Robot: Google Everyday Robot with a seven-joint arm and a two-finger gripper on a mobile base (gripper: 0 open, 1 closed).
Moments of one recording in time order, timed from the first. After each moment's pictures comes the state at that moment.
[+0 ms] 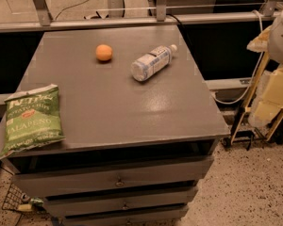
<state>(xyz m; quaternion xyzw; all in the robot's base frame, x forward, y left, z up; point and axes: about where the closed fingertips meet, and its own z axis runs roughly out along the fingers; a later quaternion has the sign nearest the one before) 0.438 -0.216 0.977 -0.60 0.78 -0.04 0.16</state>
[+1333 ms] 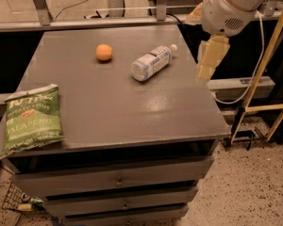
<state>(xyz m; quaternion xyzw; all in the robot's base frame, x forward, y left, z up) 0.560 -0.134 0.973 -0.71 0.67 -0.02 0.22</state>
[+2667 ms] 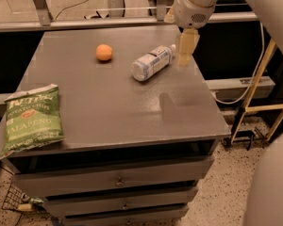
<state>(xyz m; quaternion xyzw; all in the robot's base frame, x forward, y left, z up) 0.654 -0.100 0.941 -0.74 0.64 -0.04 0.19</state>
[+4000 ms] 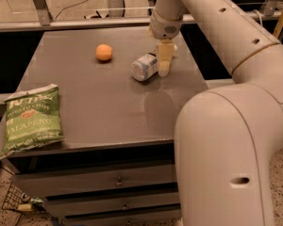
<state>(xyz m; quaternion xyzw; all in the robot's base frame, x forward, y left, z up) 0.714 -0.056 0.869 -0.77 0.63 0.00 0.13</state>
